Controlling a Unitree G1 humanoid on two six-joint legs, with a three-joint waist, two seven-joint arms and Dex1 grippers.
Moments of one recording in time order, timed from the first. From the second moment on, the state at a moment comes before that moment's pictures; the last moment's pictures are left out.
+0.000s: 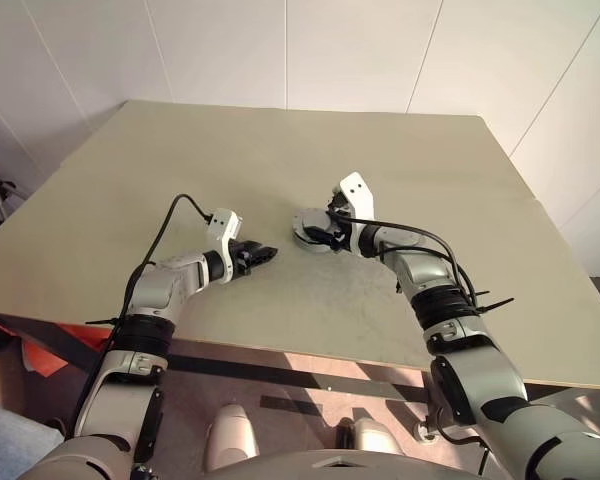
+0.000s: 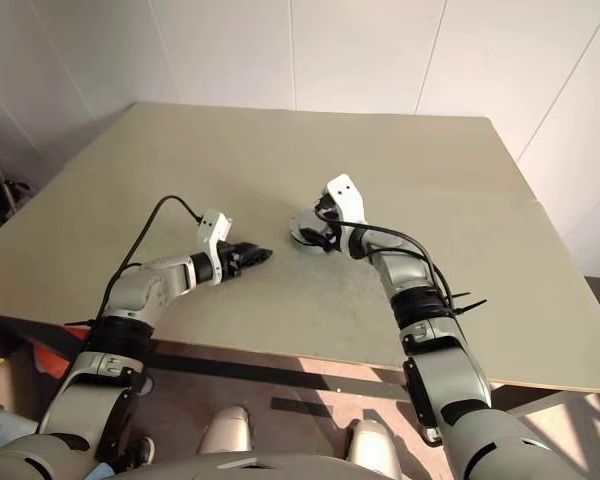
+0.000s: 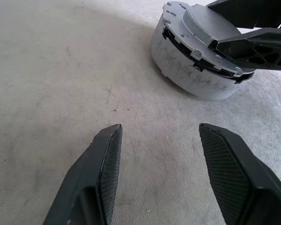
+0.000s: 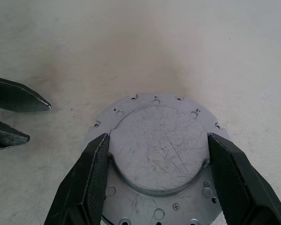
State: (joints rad) left arm -0.51 0.29 -0.01 0.34 -0.35 0.63 -0.70; right arm -0.71 -0.22 0.10 0.57 0.08 0.32 0.67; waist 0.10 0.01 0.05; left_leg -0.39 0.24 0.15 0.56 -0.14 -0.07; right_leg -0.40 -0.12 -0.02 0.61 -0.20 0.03
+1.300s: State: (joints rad) left arm -0.50 0.29 -0.01 0.33 -0.35 0.64 -0.70; right arm -0.72 -0.23 0.15 0.55 0.04 0.38 0.64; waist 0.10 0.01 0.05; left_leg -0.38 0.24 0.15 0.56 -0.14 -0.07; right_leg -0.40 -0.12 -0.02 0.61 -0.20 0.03
